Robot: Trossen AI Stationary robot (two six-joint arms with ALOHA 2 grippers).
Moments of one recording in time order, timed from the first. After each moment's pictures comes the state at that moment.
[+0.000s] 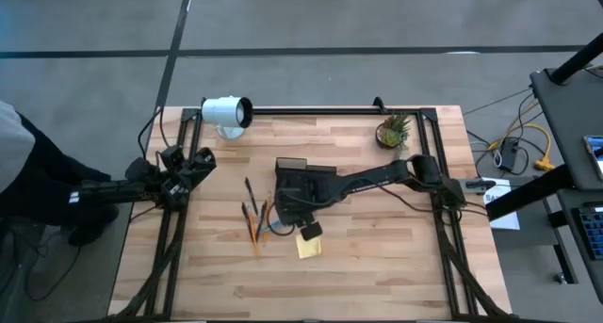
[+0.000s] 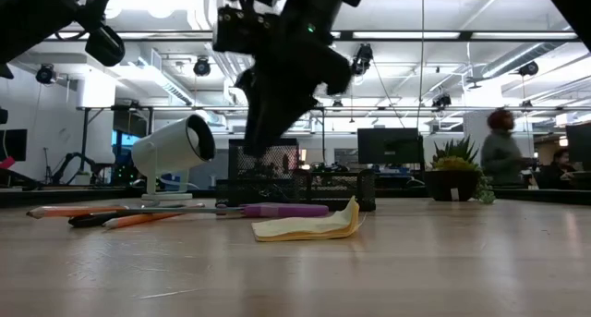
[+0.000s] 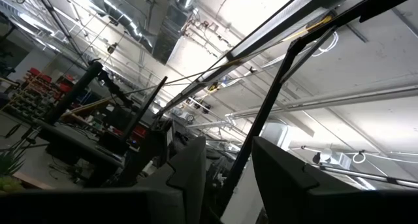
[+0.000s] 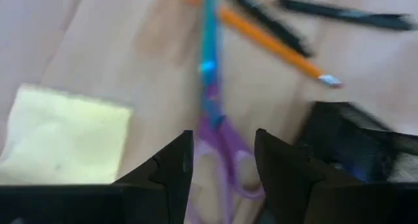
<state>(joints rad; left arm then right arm) 0.09 0.07 0.01 0.62 0.10 -0.67 0.13 2.19 1.82 -0.79 0.03 -0.33</state>
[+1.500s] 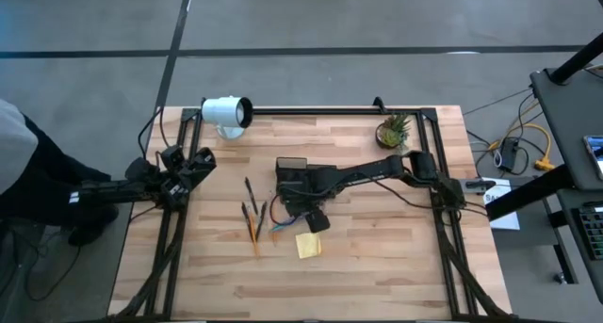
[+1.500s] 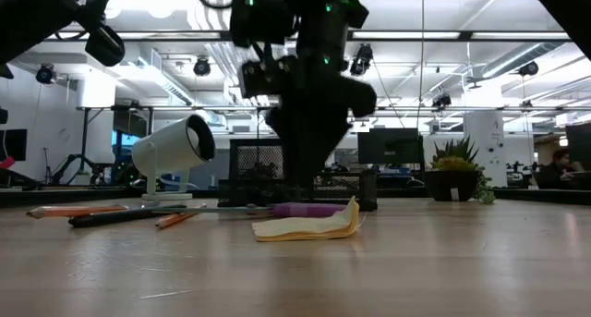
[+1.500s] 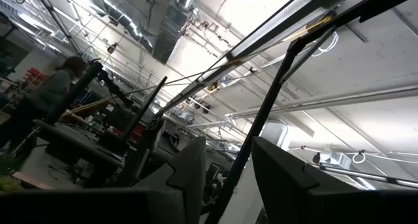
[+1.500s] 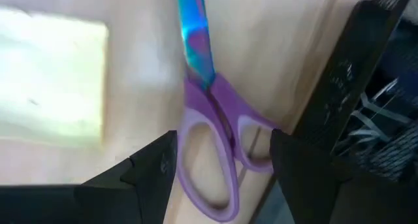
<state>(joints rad) 0.09 0.07 0.01 0.62 0.11 -0.67 0.06 2.21 1.78 -0.93 0.00 -0.26</state>
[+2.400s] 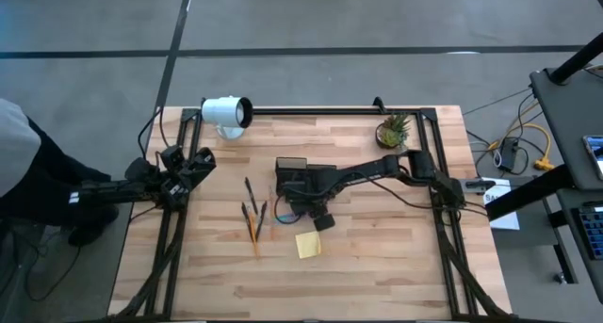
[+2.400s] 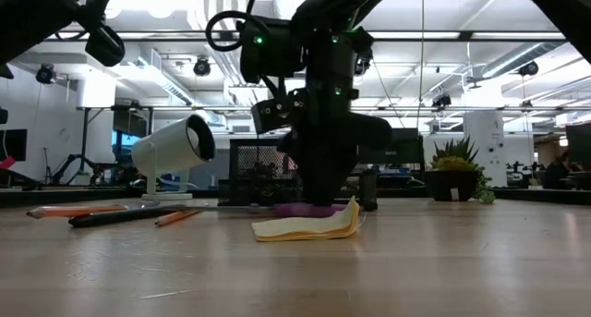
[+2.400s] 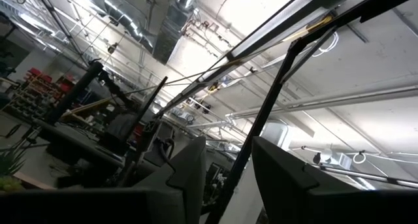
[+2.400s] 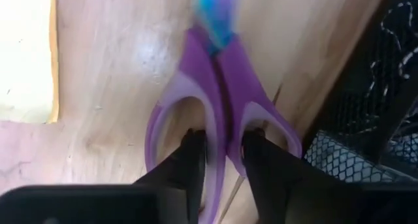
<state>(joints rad) 0.09 0.07 0.01 0.62 0.10 -0.67 0.04 2.24 1.68 -0.90 0.00 -0.29</state>
